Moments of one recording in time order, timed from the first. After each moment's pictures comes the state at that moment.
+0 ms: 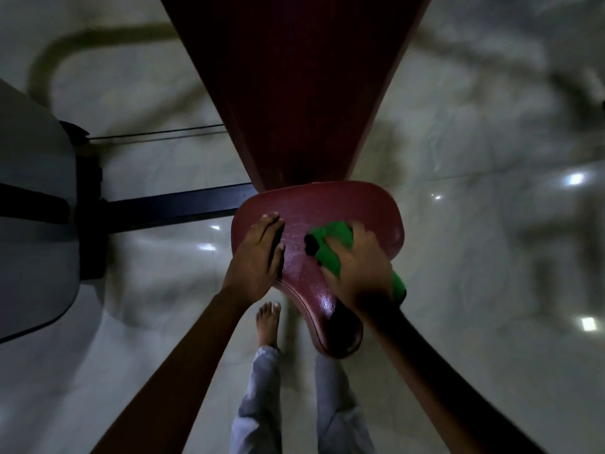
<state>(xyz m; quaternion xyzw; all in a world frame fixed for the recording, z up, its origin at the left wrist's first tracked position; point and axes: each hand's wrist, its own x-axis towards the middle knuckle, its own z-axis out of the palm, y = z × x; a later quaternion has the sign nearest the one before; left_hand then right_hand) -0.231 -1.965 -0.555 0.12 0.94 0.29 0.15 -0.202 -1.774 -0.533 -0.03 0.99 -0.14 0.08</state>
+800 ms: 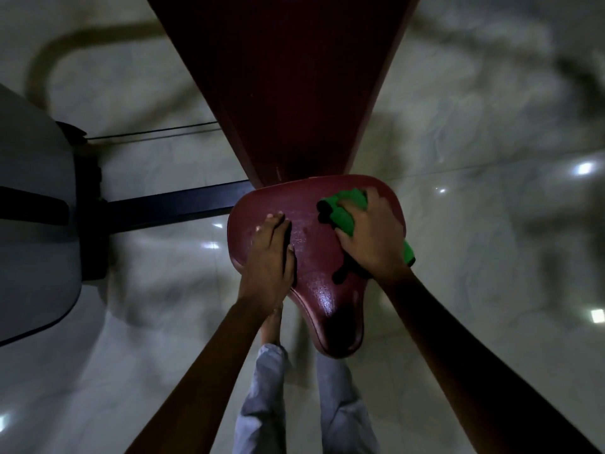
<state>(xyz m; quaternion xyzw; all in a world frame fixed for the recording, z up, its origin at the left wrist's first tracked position) -0.217 -1.937 -0.558 0.07 0.94 0.32 0.11 -0.254 -1.753 -0.529 0.01 0.98 -0.13 0.12</state>
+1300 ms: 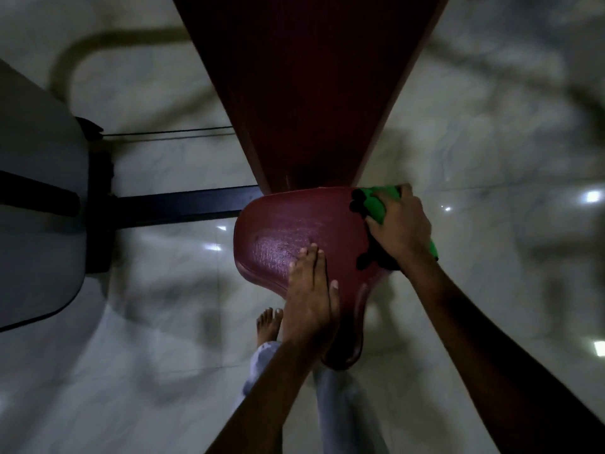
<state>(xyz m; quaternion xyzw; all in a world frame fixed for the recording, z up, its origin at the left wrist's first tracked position) -0.169 -1.871 -0.540 0.03 0.95 0.27 0.12 -0.285 -1.718 -0.539 0.07 0.98 -0.14 0.11</state>
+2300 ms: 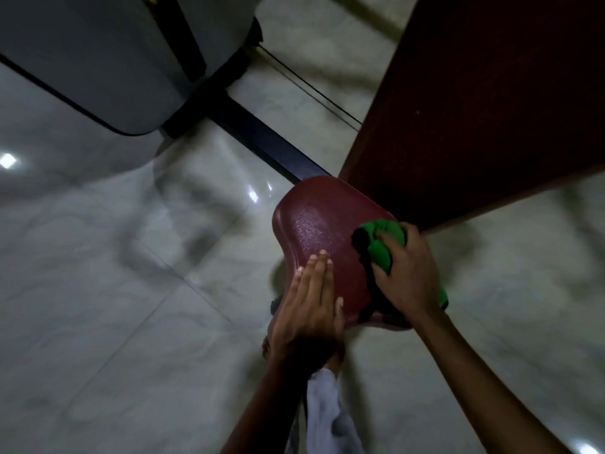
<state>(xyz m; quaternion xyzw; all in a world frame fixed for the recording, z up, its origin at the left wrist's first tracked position) -0.142 -1.806 -0.550 -0.25 0.95 0.18 -0.04 -0.303 -1.730 -0.545 -0.34 0.93 -0.13 0.11</state>
